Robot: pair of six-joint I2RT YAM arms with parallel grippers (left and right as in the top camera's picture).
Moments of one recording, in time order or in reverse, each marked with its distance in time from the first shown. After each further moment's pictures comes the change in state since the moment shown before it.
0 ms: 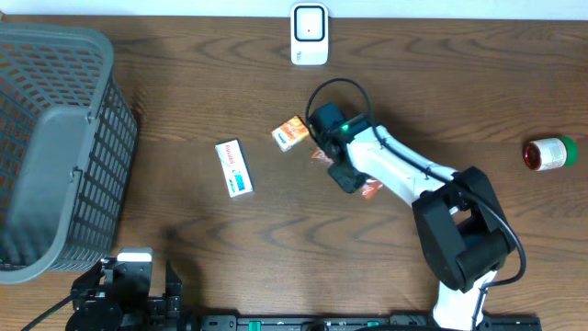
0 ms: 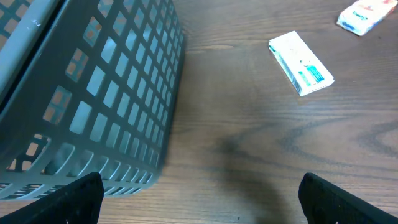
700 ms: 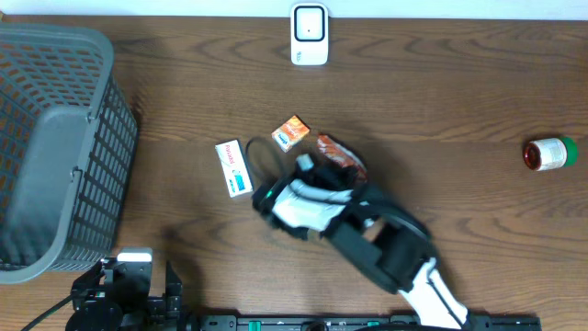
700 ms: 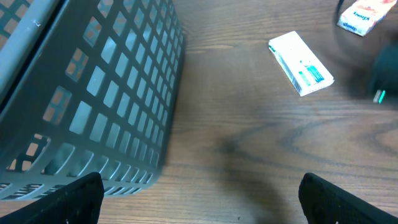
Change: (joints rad) left arm 0.000 0.000 0.000 0.000 0.000 0.000; right arm 0.405 0.299 -0.010 -0.152 0.890 0.313
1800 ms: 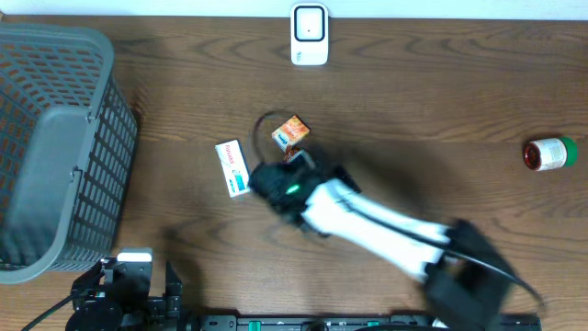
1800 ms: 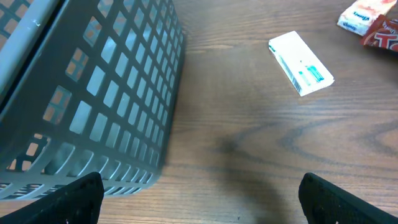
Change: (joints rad) left arm 0.000 0.000 0.000 0.000 0.000 0.000; right arm -0.051 -0.478 -0.006 0.045 -0.820 0.131
